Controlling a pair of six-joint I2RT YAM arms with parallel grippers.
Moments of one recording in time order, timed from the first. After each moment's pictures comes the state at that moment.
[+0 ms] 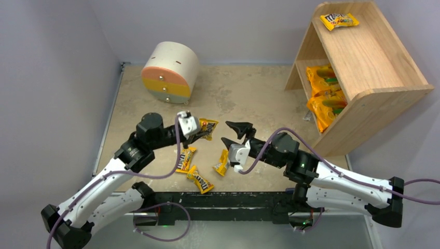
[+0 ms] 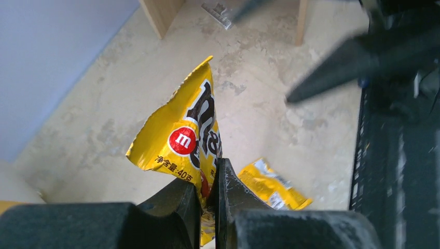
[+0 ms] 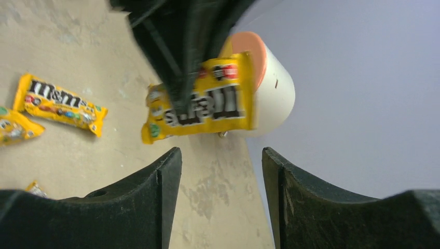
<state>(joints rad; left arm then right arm) -0.66 0.86 0.85 -0.19 0.46 0.20 1.15 0.85 0.73 0.07 0.00 -0.90</state>
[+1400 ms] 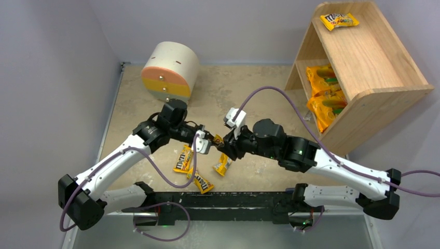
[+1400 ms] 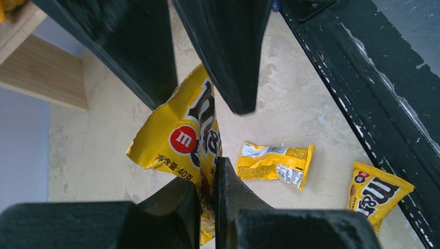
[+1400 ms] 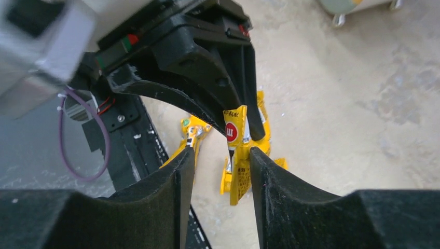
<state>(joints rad) -0.66 1.11 0.99 -0.52 0.90 1.04 1.14 1.00 1.09 -0.43 0.04 0.10</state>
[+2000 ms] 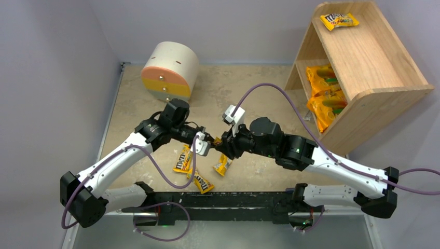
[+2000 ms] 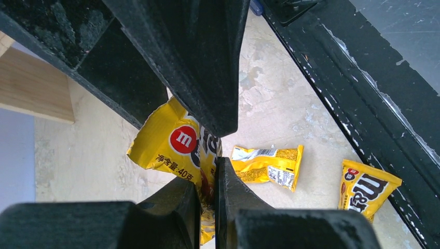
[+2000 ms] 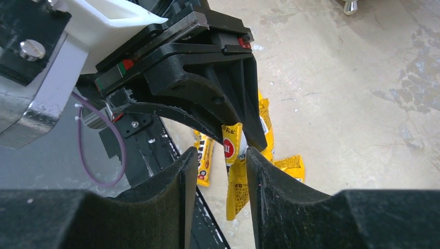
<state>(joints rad) -0.66 1.15 1.01 -0.59 0.96 1.12 1.14 1.06 1.12 -0.46 0.03 0.20</state>
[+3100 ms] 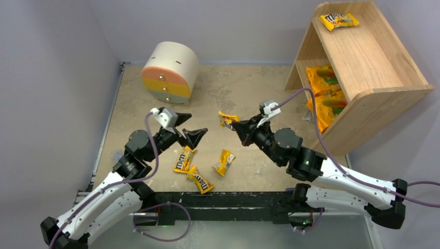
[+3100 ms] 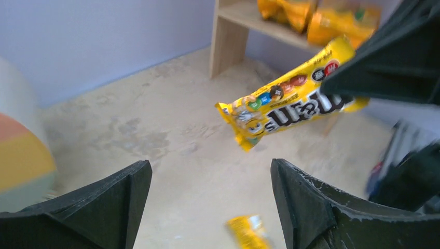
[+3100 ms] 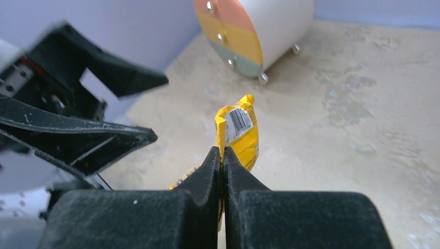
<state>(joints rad) -0.67 0.67 0.61 0.12 0.21 -0.03 1.12 0.86 0.87 -0.12 0.42 0.36</state>
